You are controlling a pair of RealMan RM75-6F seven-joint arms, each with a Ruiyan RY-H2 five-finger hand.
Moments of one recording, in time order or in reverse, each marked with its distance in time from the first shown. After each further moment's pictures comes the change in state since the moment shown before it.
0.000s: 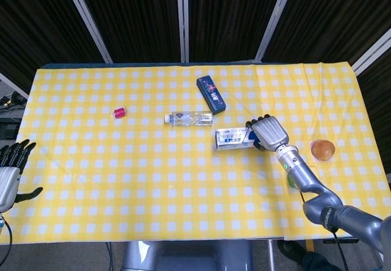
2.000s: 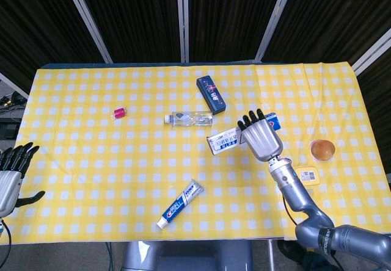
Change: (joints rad) left arm 0.012 0.019 0.025 -0.017 0.056 0.022 -0.026; right arm -0.087 0.028 0.081 -0.372 0.086 0.224 -0.710
